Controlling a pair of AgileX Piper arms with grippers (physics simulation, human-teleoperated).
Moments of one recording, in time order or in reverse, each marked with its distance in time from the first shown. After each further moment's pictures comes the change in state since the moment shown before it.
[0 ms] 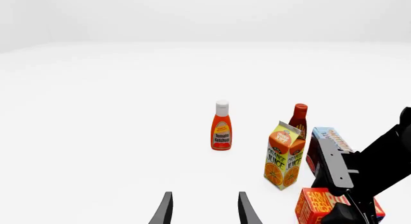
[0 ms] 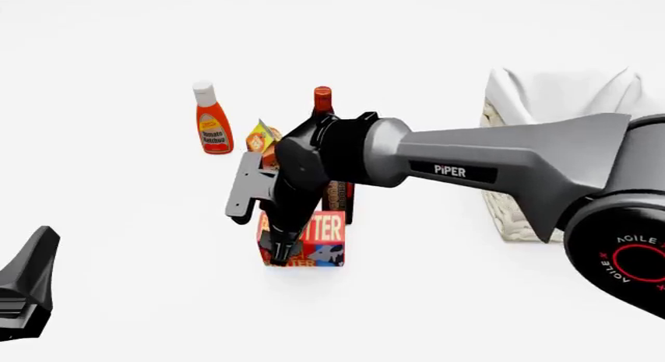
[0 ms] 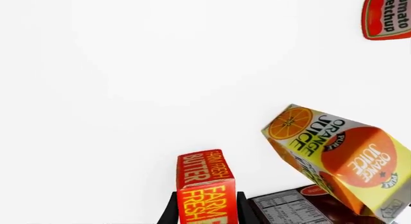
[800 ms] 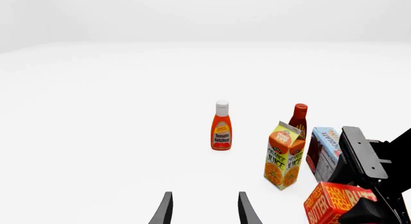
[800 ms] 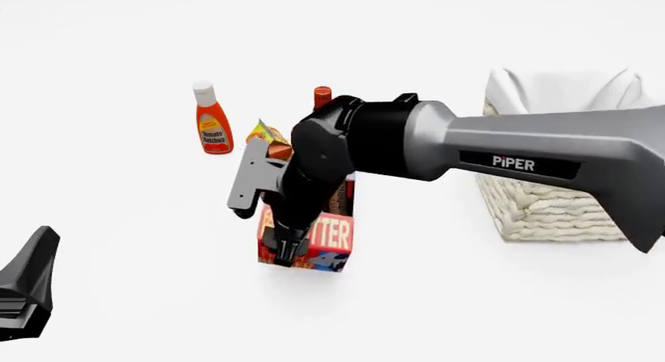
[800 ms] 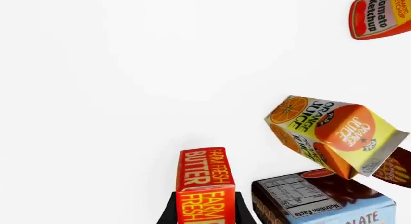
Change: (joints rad) left arm 0.000 0.000 0.000 0.000 0.000; right arm 0.014 -0.142 0.096 0.005 -0.009
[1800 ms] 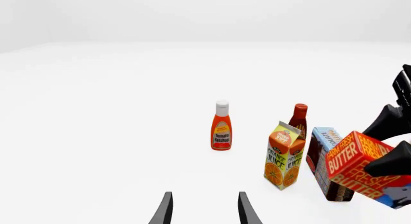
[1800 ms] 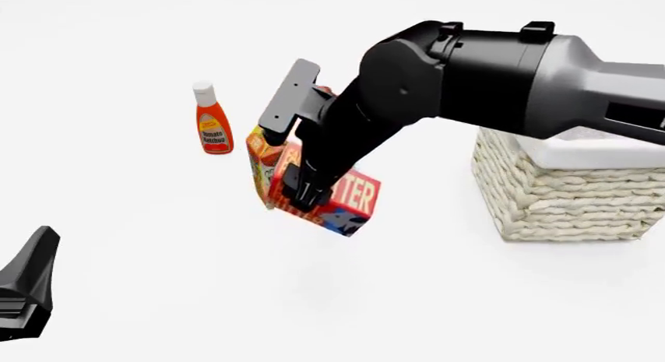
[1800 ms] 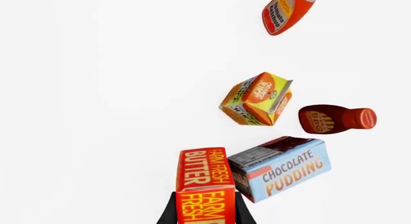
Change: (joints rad) left arm 0.000 0.000 0.000 0.000 0.000; right arm -0.067 -0.230 0.052 -0.017 0.133
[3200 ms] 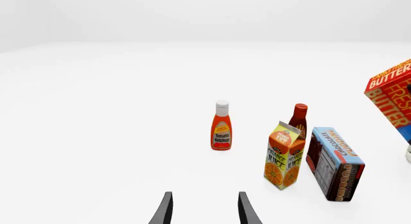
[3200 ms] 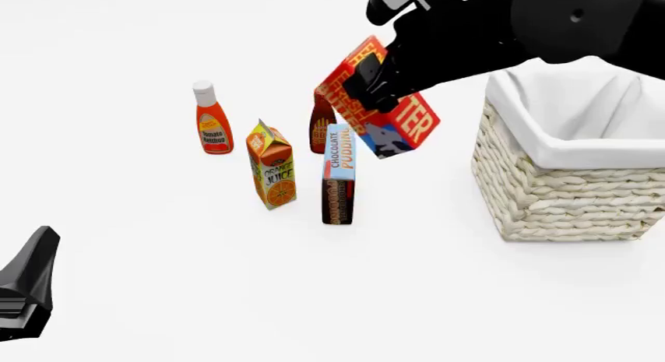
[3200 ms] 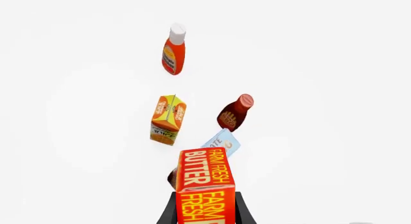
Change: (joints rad) left arm 0.000 0.000 0.000 0.000 0.000; right arm -0.208 -0.251 0.092 -0.197 0.150
